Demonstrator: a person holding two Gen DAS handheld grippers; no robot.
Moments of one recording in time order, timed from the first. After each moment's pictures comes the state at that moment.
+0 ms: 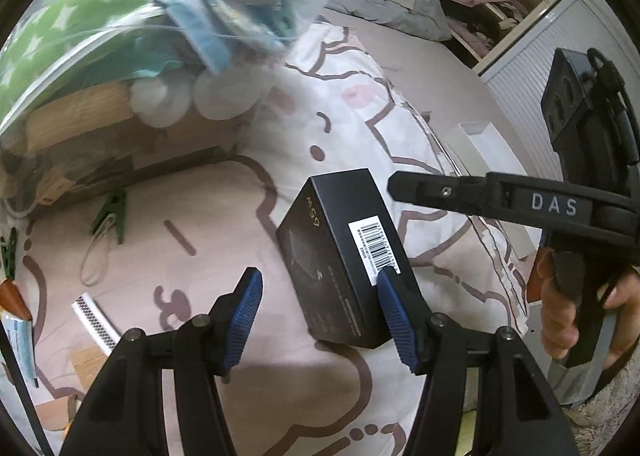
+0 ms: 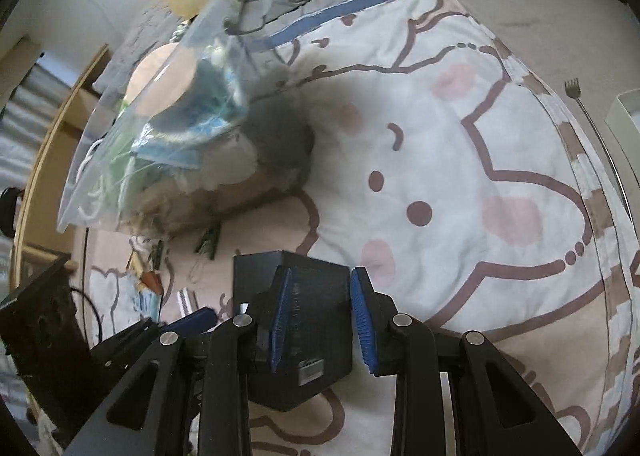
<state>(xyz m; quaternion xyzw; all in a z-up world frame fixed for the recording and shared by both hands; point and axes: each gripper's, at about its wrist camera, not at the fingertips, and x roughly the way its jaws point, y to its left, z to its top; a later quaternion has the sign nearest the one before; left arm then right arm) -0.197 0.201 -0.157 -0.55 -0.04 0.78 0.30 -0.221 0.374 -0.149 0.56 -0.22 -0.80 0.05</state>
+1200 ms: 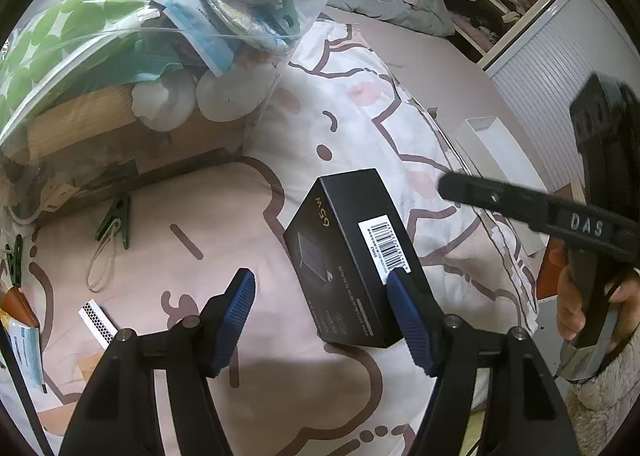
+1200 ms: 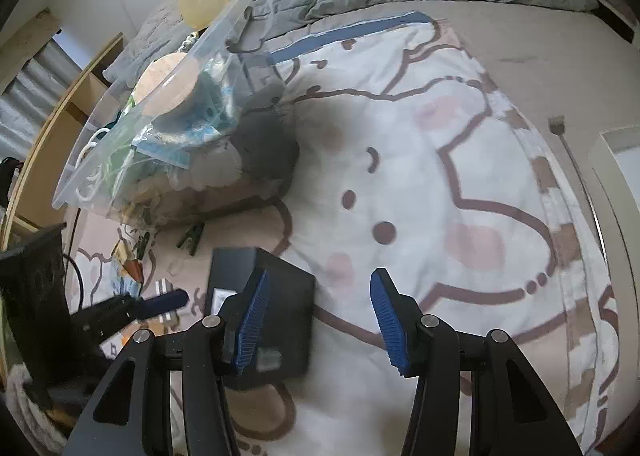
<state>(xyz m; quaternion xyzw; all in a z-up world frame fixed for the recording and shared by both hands) -0.202 0.198 -0.158 -0.55 -0.03 0.78 0.29 -0.188 0.397 -0.142 0.53 -0.17 -0.83 0.05</state>
